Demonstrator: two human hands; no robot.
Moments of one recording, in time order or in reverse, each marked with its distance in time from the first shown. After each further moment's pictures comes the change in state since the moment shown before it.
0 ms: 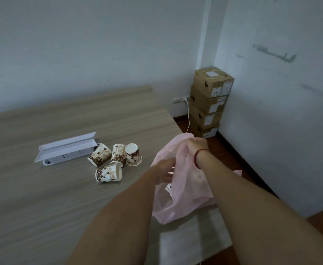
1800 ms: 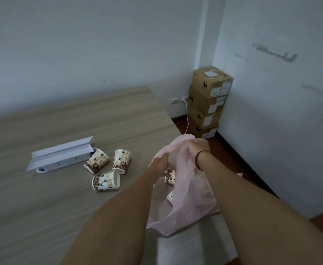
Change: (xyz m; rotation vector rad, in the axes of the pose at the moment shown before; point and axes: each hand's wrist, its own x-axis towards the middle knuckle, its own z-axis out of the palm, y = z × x) left_hand 0.041 0.016 -0.023 0.022 0.252 0.130; right_hand 0.028 -0.009 0.007 -0.074 0.024 -0.001
